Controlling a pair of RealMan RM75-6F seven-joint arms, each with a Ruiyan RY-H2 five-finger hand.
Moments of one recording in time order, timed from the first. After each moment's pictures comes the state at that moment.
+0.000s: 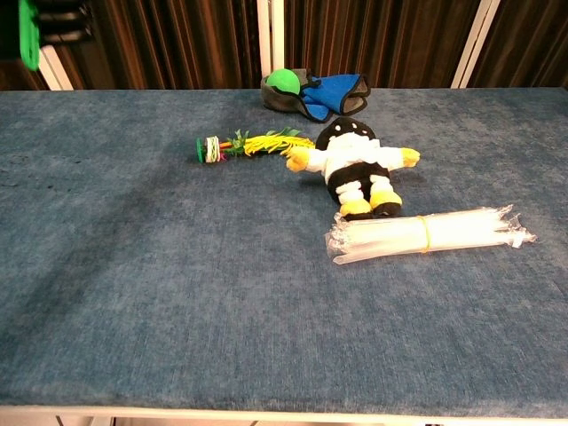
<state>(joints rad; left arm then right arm) -0.64 -1.39 -0.34 -1.40 1.36 0.97 -1.36 0.13 -1.07 0.09 -1.58 -1.40 1.36 -0.01</state>
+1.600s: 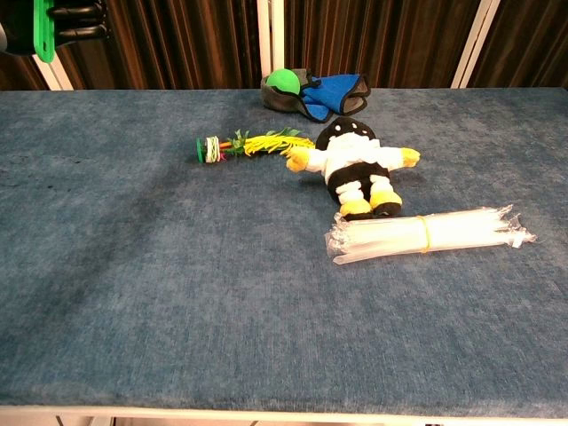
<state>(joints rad) -0.66 -1.36 -0.39 -1.44 1.38 0.83 -1.44 0.13 -1.07 0.09 -1.58 -1.40 1.36 0.00</state>
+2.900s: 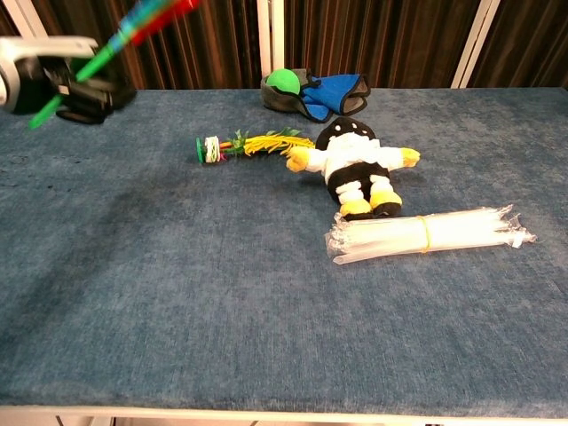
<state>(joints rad) -0.68 -1.36 -0.30 -1.42 1.34 0.70 -0.89 0.13 -1.07 0.08 -1.57 -1.40 1.36 0.00</state>
